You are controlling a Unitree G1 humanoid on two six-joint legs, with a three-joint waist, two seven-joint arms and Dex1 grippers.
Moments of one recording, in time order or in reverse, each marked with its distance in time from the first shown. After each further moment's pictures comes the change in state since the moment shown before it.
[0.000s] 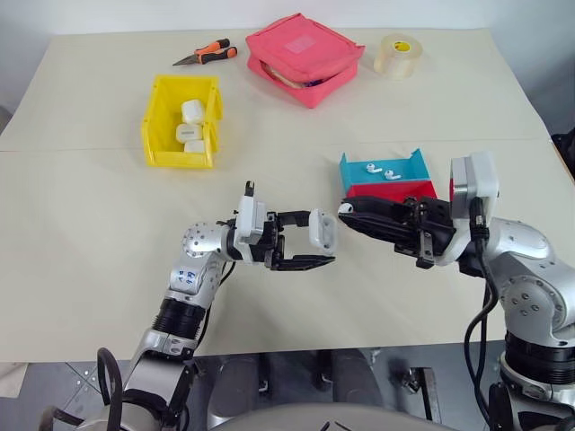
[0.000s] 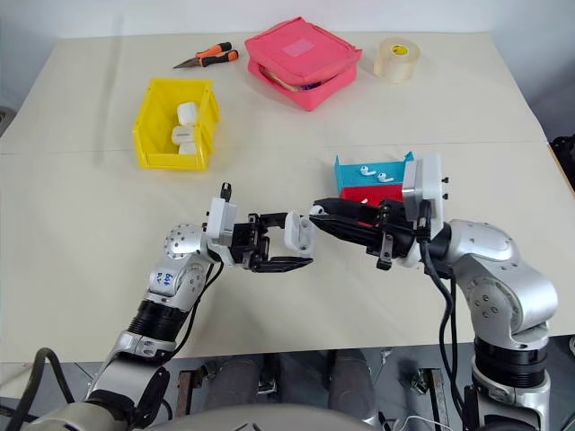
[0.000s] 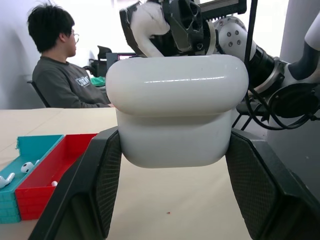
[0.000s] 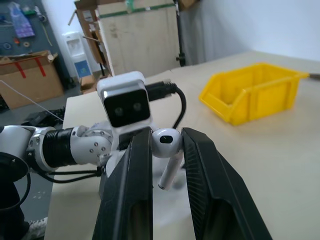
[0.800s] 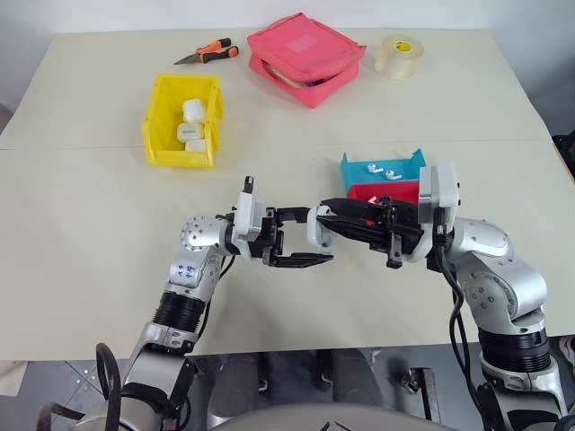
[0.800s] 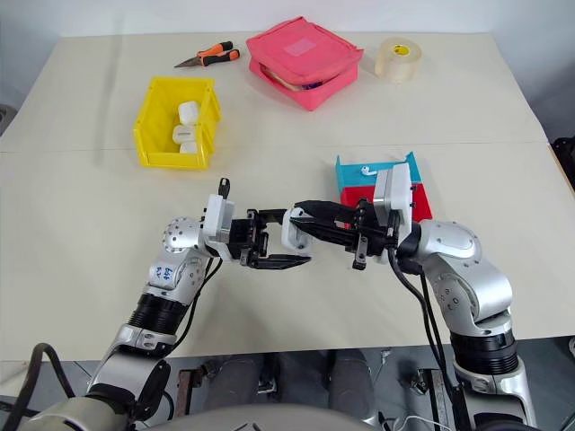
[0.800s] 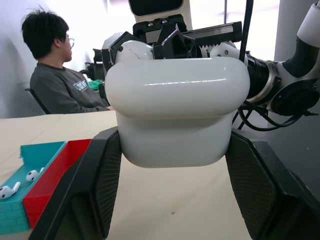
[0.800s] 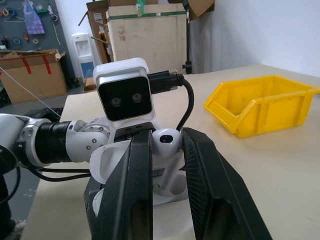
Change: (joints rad) left arm -0.035 -0.006 0.014 0.040 0.011 -0.047 -0.028; right arm -0.011 0.014 0.159 0.117 -0.099 -0.236 0.014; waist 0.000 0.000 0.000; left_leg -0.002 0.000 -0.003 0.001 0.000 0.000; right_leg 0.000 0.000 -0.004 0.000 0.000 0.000
